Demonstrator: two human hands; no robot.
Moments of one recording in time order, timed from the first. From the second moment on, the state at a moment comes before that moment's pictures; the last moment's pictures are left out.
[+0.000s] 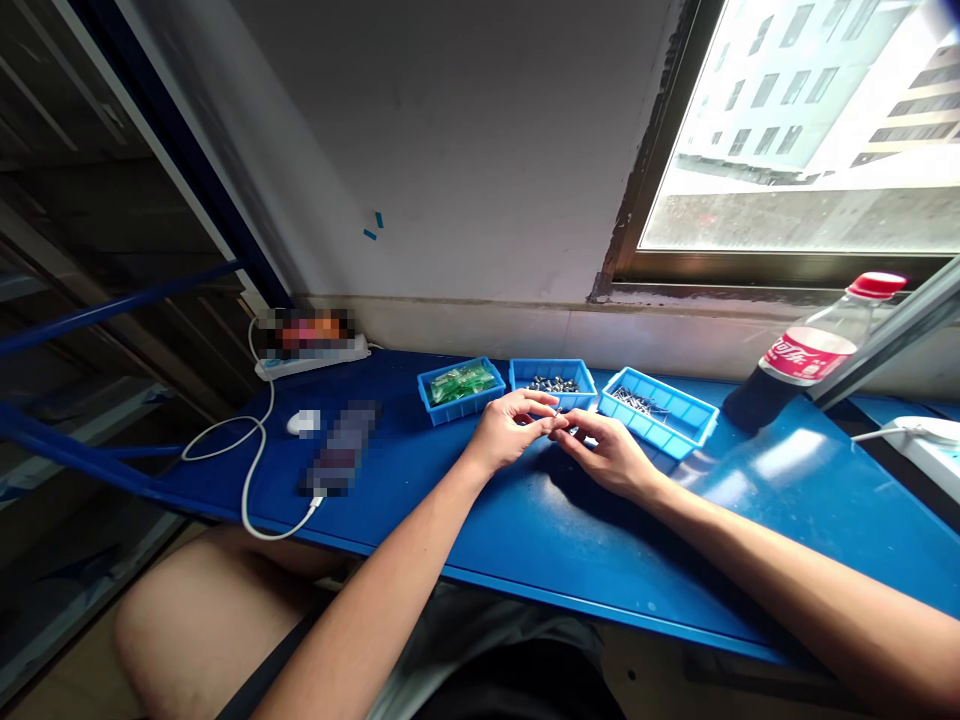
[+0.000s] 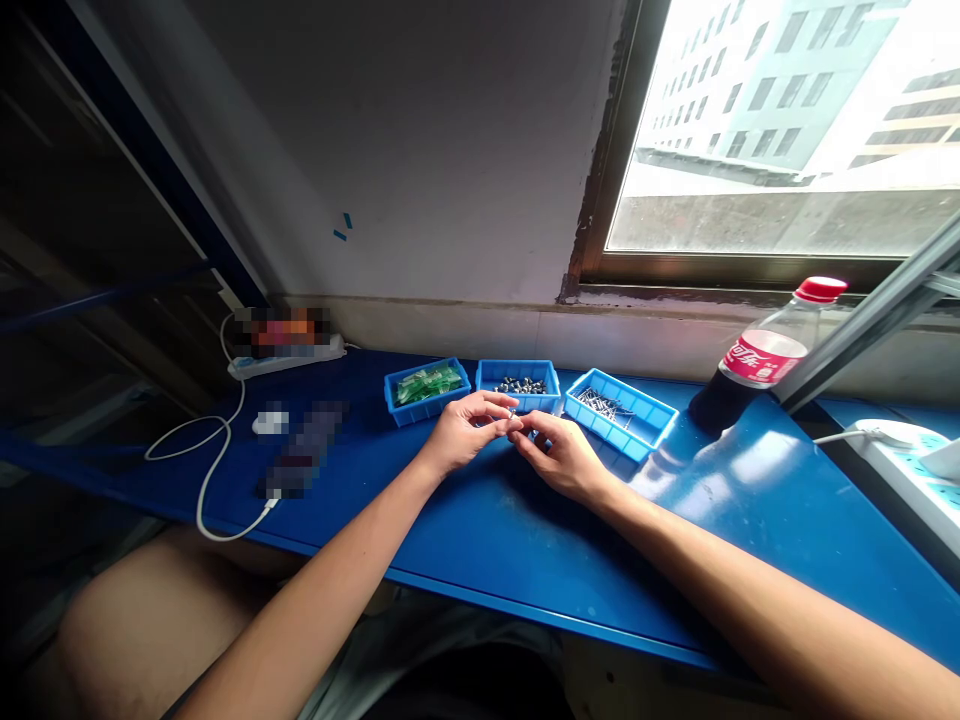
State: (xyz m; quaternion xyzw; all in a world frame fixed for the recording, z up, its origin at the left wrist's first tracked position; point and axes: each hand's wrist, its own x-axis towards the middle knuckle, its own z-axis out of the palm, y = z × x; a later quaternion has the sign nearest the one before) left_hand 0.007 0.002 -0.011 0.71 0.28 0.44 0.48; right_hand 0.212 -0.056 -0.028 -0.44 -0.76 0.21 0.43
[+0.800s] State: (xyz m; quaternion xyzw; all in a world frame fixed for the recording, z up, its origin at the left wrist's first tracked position) left_hand 0.008 -0.002 -0.005 0.72 0.27 0.44 0.47; right_hand 0.214 -0.054 -0.031 -0.44 -0.73 0.27 0.46
